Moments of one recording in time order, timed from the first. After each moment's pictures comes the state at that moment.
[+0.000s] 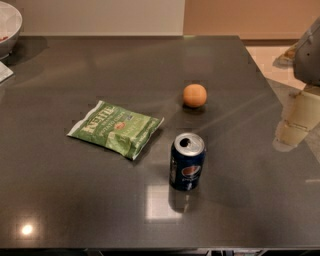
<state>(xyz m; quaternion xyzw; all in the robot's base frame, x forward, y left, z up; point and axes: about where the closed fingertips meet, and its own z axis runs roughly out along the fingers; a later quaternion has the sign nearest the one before) 0.438 -0.217 0.976 -0.60 0.78 -0.03 0.16</state>
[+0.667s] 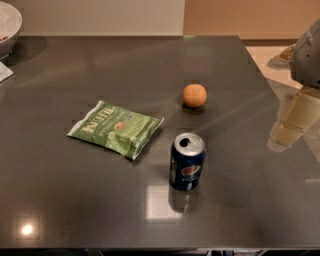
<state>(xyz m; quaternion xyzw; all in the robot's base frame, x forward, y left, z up) 0.440 -0.207 0.973 -0.61 0.77 -0.01 0.18</state>
